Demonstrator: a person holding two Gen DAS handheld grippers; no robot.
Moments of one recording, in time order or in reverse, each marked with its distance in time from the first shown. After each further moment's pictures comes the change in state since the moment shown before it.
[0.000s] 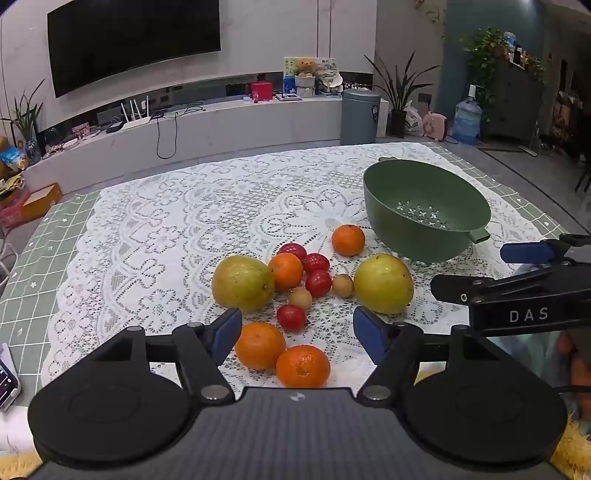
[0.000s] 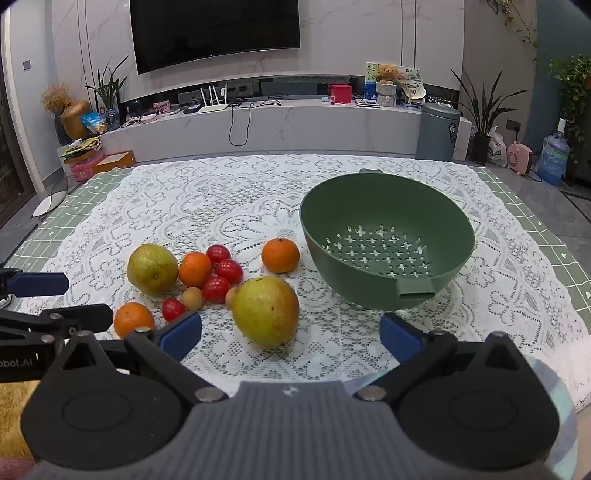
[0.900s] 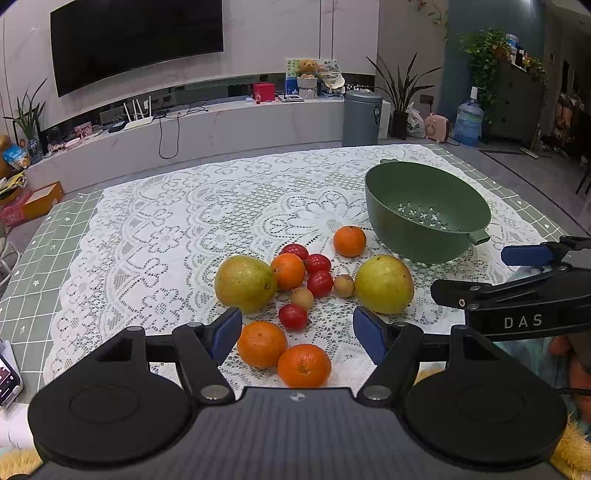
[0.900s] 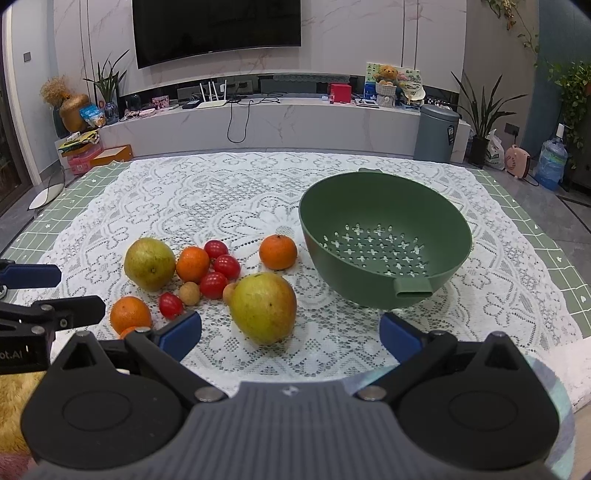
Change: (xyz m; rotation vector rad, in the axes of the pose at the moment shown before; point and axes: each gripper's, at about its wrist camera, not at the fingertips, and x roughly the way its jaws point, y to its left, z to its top) left arm -0.001 0.000 -0.001 -0.003 0.000 0.007; right arm -0.002 0.003 0.000 -0.019 0.007 -0.017
